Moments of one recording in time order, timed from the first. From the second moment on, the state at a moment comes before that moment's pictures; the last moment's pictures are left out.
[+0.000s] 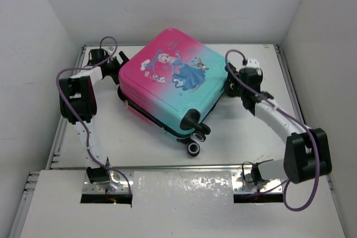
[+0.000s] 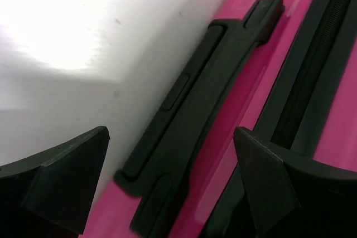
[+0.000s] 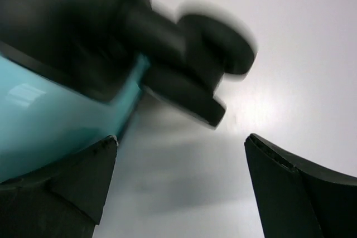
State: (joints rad) left arm 0.13 2.11 1.48 -0.21 0.66 -0.57; right arm 0.24 1.34 0.73 -0.06 0.27 0.32
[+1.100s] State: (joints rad) left arm 0.13 1.43 1.03 -0.36 -0.01 -0.78; right arm 0.17 1.26 0.86 -0.05 0.04 0.36
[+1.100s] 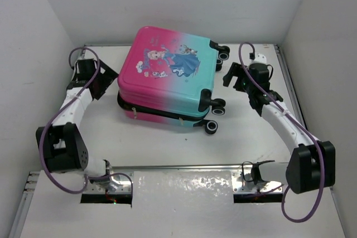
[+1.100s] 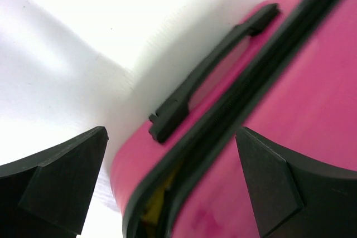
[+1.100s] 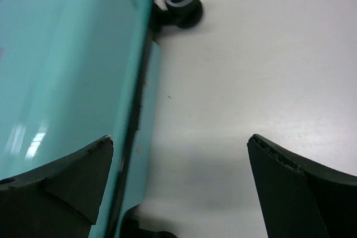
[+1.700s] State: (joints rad) left arm 0.12 0.83 0.76 -0.45 0.13 -0.55; right arm 0.69 0.76 0.57 -0.13 0.20 0.33
